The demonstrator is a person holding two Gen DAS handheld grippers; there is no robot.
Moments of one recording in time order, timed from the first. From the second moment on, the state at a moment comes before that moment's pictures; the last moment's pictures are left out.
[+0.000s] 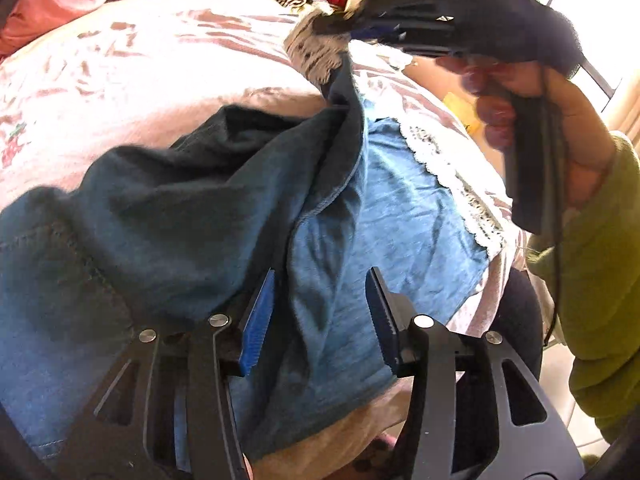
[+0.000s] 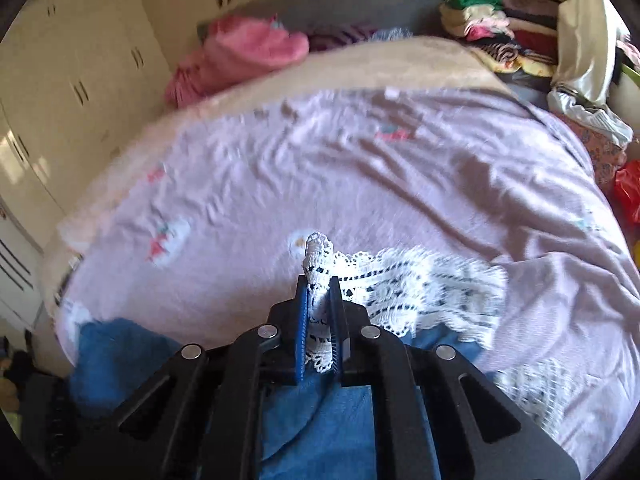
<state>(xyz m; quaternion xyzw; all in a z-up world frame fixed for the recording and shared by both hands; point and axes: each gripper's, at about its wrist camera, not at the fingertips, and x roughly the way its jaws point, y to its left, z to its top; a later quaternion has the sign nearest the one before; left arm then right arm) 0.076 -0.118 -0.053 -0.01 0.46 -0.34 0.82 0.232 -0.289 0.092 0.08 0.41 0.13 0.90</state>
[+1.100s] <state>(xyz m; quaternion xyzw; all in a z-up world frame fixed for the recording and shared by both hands) 0.053 -0.127 -0.057 0.09 0.45 -0.37 0.81 0.013 -0.415 0.021 0.29 0.43 -0.03 0.85</state>
